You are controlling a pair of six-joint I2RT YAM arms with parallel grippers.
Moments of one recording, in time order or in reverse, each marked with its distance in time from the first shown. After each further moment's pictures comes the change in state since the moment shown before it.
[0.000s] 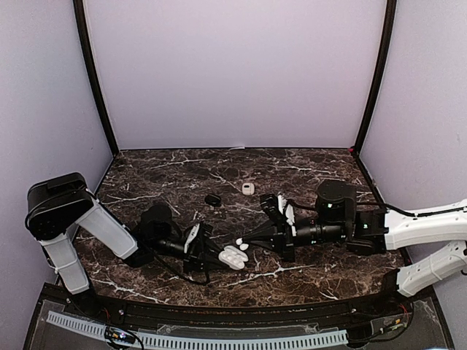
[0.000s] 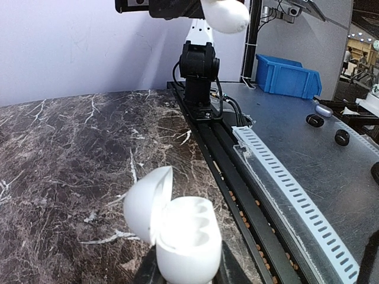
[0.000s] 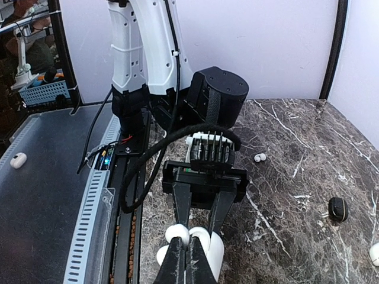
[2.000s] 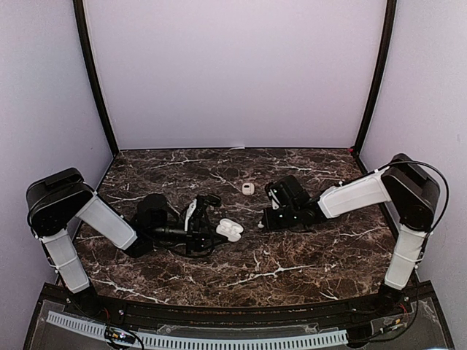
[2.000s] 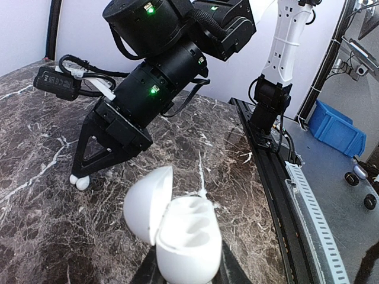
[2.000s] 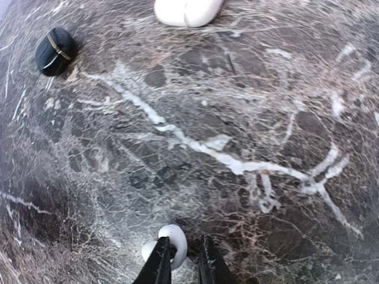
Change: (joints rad) left arm 0.107 0.006 0.047 -0.012 -0.138 -0.264; right arm -0.313 0.653 0.304 -0.297 0.462 0.584
